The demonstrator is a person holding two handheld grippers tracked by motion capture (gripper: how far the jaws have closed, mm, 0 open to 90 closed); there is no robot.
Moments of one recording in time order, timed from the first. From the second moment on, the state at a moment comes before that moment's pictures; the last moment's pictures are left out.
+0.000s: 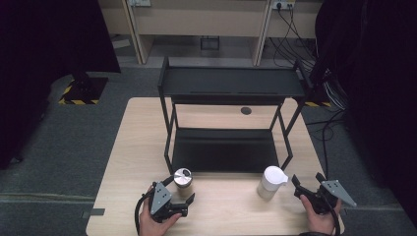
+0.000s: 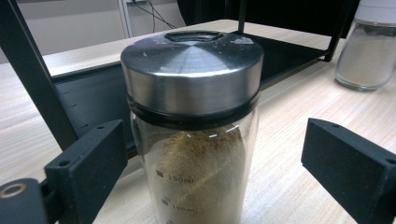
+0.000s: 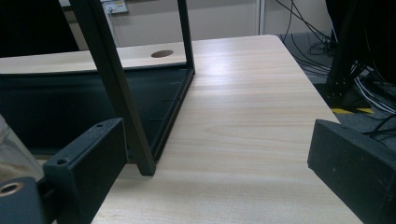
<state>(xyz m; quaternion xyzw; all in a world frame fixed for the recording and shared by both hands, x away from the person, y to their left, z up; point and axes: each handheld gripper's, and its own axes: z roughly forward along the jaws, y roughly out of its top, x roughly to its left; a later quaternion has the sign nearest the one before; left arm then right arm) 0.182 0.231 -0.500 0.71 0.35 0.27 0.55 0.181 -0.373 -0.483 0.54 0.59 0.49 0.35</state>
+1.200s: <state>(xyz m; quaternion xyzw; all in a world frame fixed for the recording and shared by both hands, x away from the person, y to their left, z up) 0.194 0.223 -0.493 0.71 0.38 0.27 0.53 0.182 -0.371 -0.482 0.53 0.60 0.48 0.35</state>
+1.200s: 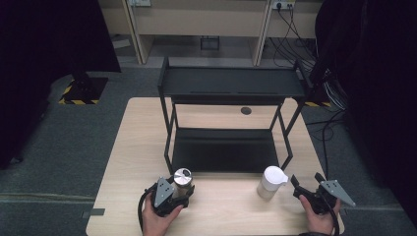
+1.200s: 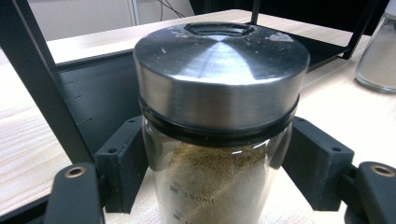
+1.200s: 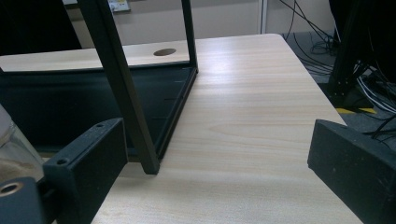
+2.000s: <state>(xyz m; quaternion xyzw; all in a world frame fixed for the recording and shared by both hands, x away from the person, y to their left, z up) 0.188 0.228 -0.491 0.70 0.36 0.27 0.55 0.182 -0.372 -0.482 0.53 0.60 0.48 0.35</state>
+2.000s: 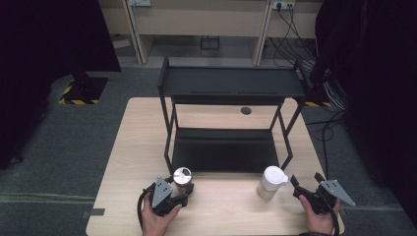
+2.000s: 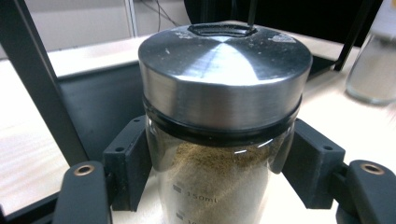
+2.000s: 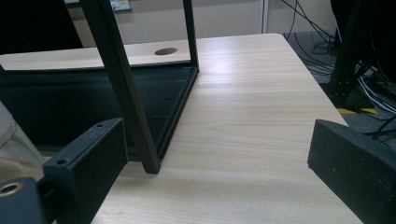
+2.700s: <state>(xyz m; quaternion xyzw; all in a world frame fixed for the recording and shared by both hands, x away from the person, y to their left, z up) 0.172 0.228 -0.459 0.66 0.34 0.33 0.58 0.182 -0.371 -0.481 0.54 0.60 0.48 0.35</state>
